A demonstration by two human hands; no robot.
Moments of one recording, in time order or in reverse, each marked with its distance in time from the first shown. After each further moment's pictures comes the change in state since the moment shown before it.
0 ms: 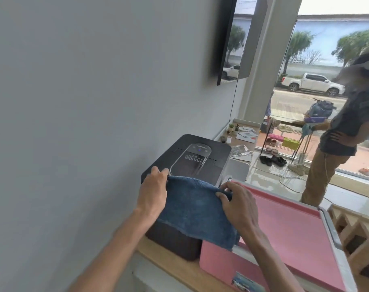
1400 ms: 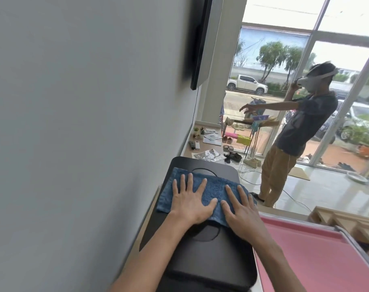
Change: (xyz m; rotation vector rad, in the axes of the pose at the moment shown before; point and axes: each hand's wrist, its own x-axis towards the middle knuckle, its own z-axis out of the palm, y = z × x) left_hand 0.166 0.005 0.107 0.079 -0.604 0.372; right_hand 0.120 0.007 0.111 -0.328 -0.293 0.337
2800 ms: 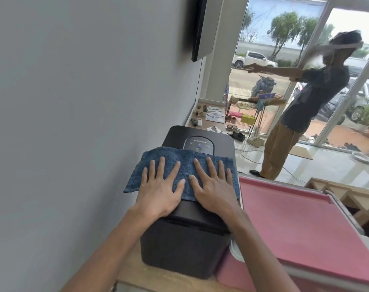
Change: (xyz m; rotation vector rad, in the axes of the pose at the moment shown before) left_hand -0.094 -0.033 0.012 -0.031 0.087 -0.106; right_hand -0.057 -0.060 -0.001 -0.108 -0.033 -0.149
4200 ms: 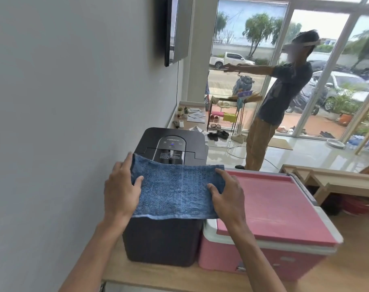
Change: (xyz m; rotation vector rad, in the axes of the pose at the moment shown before) left_hand -0.044 0.007 -0.032 -0.369 0.495 -0.098; right_hand -0.080 0.069 -0.013 0.566 0.494 0.210
